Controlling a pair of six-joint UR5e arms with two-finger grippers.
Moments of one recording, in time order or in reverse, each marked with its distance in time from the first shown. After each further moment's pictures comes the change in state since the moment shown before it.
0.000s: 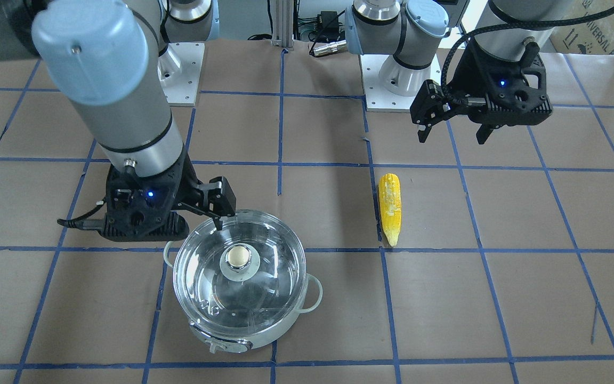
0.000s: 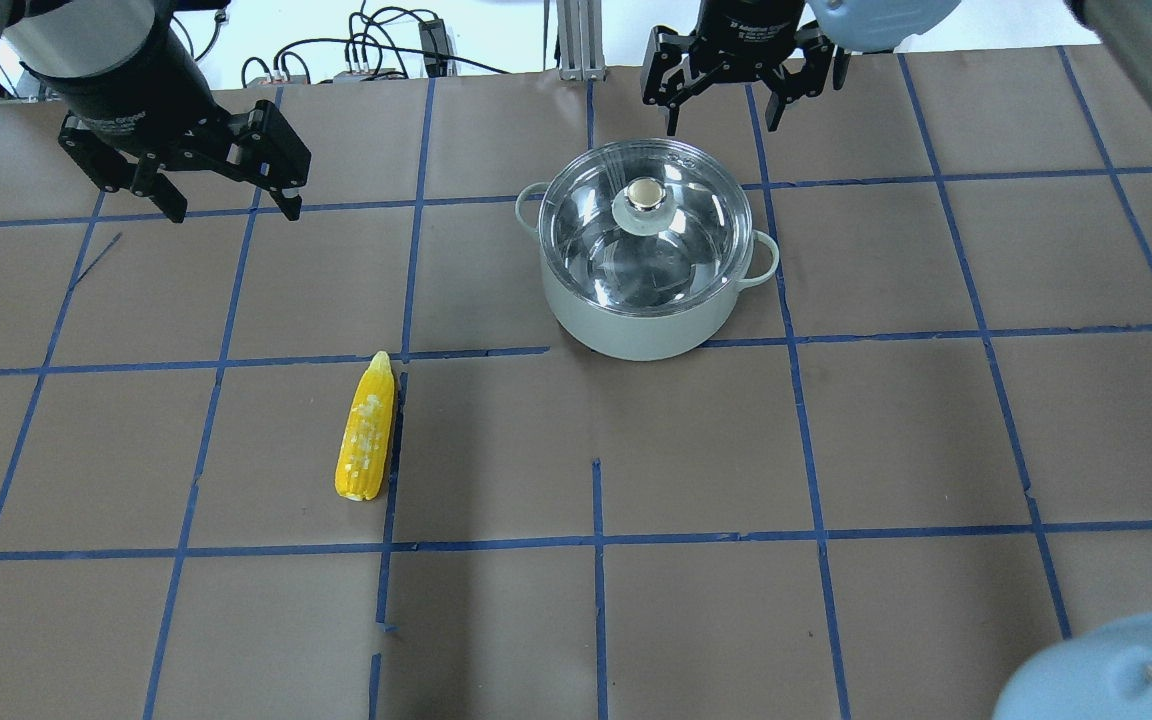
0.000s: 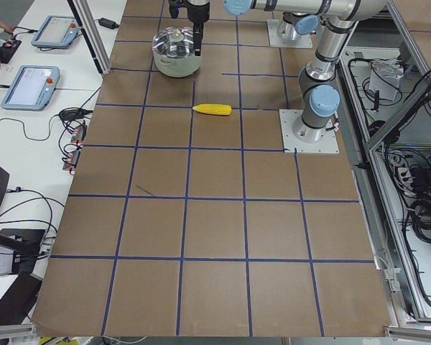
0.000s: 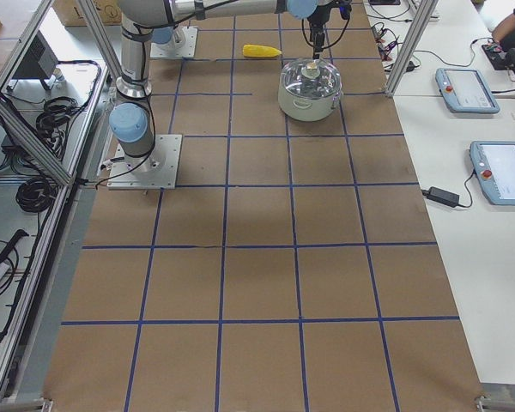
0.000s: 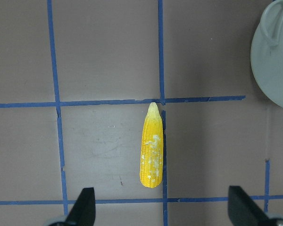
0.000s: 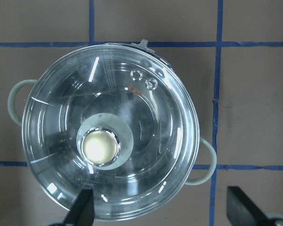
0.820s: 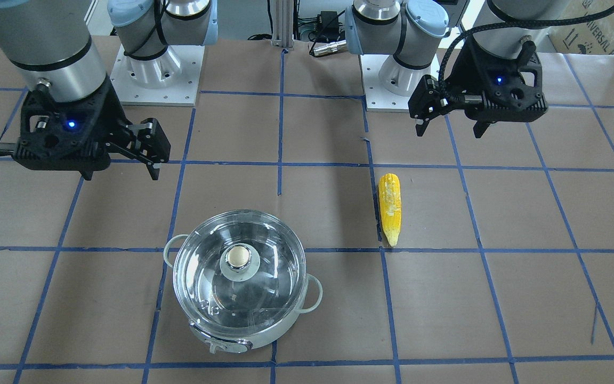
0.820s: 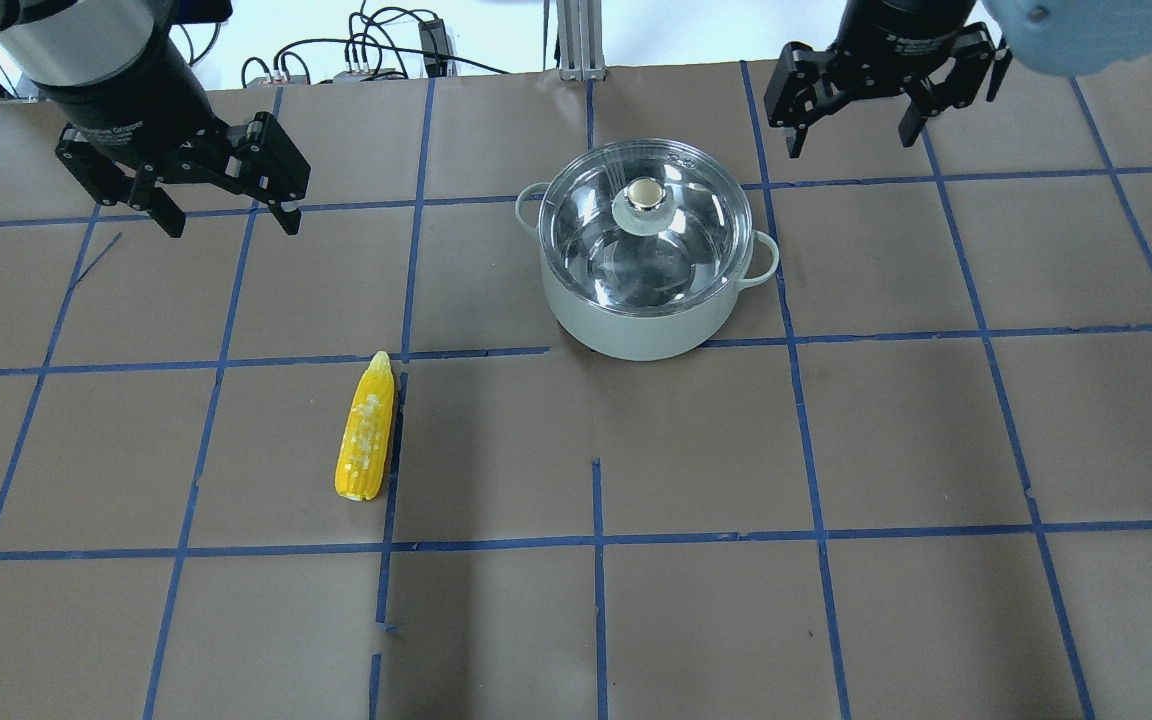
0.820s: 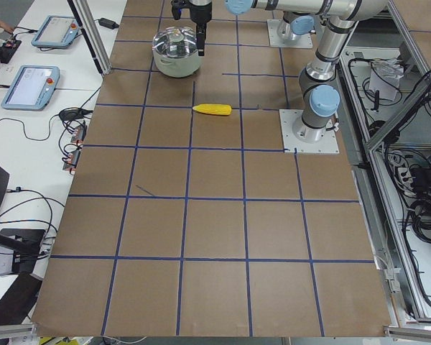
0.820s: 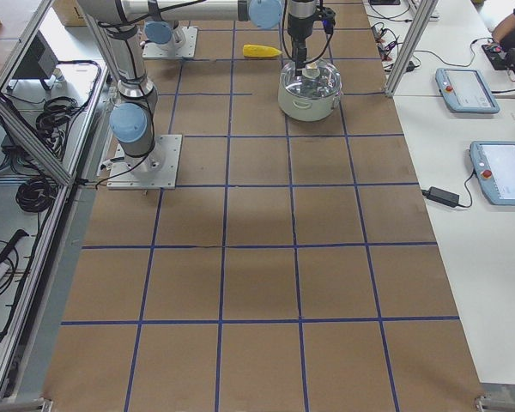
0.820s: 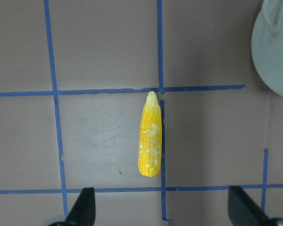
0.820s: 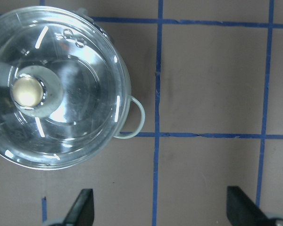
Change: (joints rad) left arm 0.000 0.006 0.002 -0.046 -0.002 -0.003; right arm -0.089 -0.202 0.124 0.067 -0.063 -0.122
